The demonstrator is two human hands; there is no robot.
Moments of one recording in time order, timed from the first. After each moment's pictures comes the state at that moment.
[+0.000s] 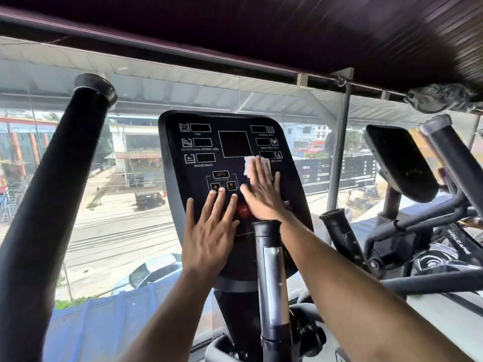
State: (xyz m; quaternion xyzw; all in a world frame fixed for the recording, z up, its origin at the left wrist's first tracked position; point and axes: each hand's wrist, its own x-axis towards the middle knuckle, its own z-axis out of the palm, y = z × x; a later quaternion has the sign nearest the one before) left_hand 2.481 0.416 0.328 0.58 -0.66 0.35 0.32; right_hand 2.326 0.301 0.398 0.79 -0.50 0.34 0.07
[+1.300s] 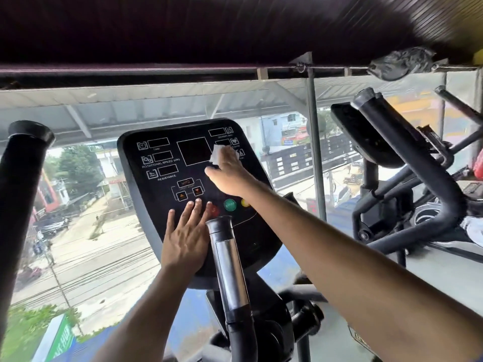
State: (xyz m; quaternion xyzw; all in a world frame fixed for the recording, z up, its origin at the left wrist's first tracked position) left_hand 2.470 0.425 0.344 0.60 -0.72 0.30 0.18; right_hand 2.307 0.381 0.475 0.78 -0.47 0.37 -0.15
